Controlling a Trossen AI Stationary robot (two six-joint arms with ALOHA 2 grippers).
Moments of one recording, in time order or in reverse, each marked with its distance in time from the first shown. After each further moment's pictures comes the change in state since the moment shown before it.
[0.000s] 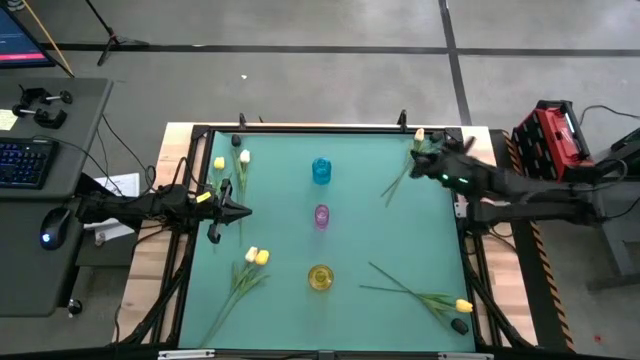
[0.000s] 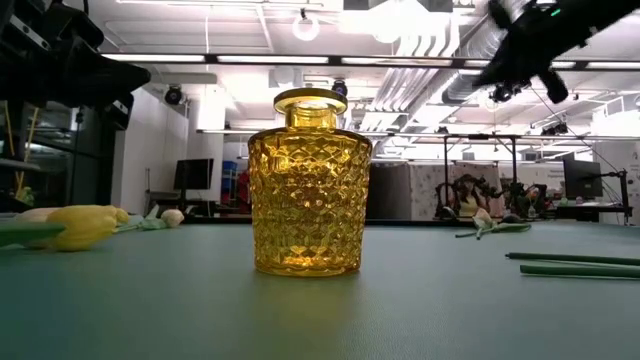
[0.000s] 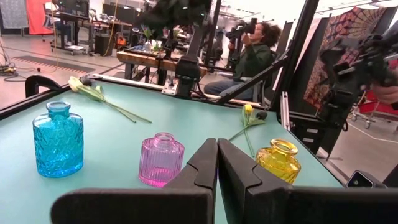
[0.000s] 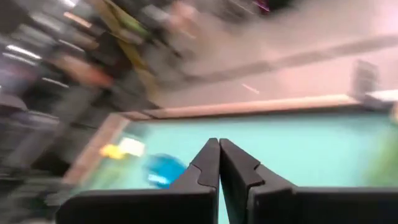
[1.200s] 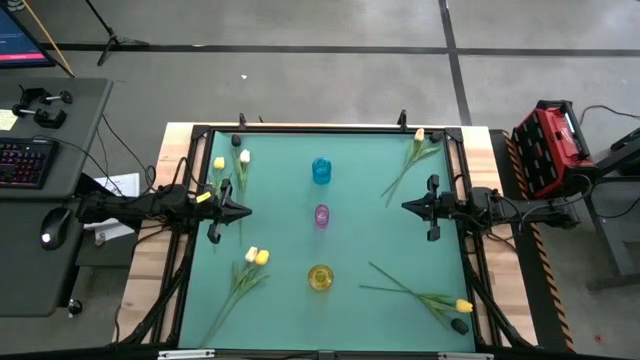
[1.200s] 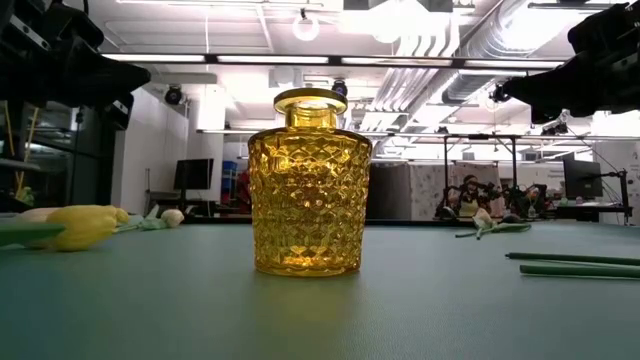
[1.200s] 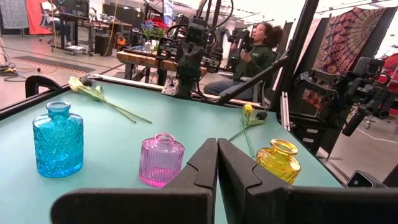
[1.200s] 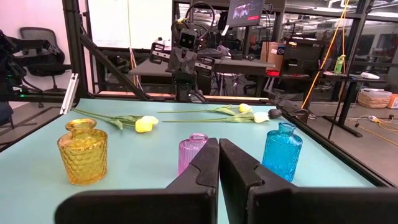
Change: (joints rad) left arm 0.000 0.000 0.000 0.000 0.000 0.000; right arm 0.228 -0.675 -0.628 0.476 -0.547 -0.985
